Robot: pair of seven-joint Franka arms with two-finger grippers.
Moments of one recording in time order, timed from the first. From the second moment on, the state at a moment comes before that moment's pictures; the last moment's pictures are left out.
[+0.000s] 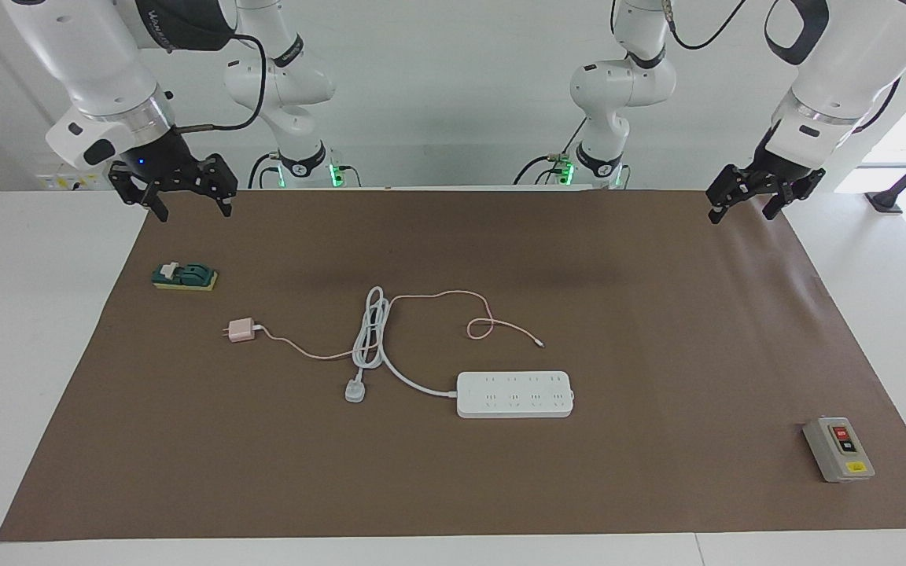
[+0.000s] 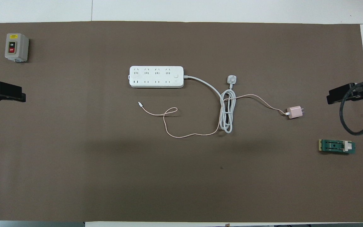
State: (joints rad) left arm 0.03 -0.05 -0.06 -1.65 -0.02 1.62 -0.05; right arm 0.06 0.00 -0.07 -1.57 0.00 1.53 -0.08
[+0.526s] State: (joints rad) left arm 0.03 -0.05 -0.06 -1.66 -0.02 1.62 -0.05; right arm 0.06 0.00 -0.07 -1.60 -0.01 1.51 0.09
